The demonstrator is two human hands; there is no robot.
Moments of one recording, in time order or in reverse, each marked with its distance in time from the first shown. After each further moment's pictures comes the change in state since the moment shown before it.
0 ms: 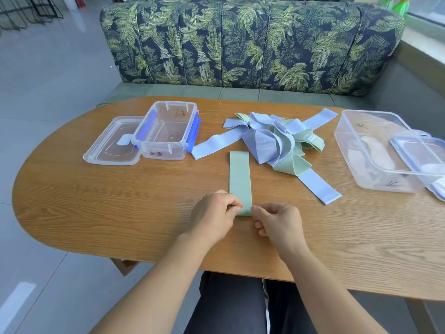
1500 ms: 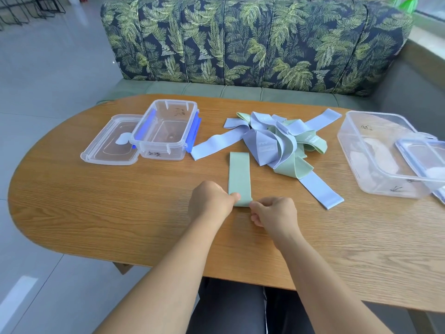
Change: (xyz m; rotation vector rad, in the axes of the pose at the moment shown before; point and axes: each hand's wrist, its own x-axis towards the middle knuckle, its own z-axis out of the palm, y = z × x) left_hand 0.038 0.017 -0.003 -0.153 0.072 -0.630; right_hand 0.022 -0.019 0.007 -0.065 -0.008 0.070
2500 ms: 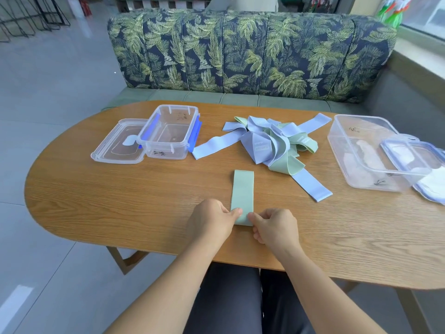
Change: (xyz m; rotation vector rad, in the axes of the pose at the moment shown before) left_hand -0.059 -0.027 -0.004 0.168 0.005 0.107; right_hand -0.042 0.021 -0.010 -0.195 0.028 -0.044
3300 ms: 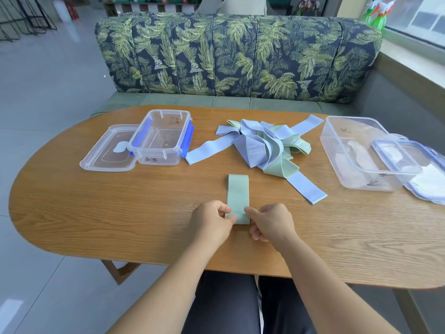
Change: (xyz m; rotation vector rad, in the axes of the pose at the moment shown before) left_hand 0.012 -0.004 0.007 -0.222 -0.046 0.093; right_hand 0.018 -0.018 -0.008 0.020 -0.086 0.115
